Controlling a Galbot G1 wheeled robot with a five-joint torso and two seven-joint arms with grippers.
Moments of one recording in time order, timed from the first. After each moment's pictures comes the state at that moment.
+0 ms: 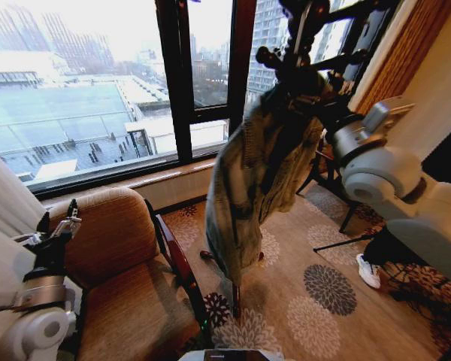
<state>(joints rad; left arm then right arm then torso) 1.60 -1.38 -1.09 -2.30 -0.90 -0.05 0.05 -0.13 0.43 -0.11 2.18 1.06 -0.20 0.58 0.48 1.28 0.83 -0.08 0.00</state>
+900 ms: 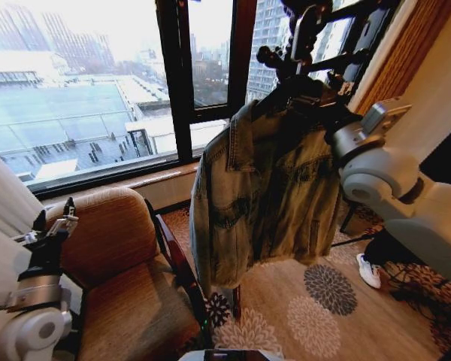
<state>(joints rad) 1.59 -1.38 -1.08 -2.28 -0.89 -0.04 0.05 -0.14 0.45 -0.11 2.18 1.04 -0.19 0.58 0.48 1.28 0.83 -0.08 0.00</state>
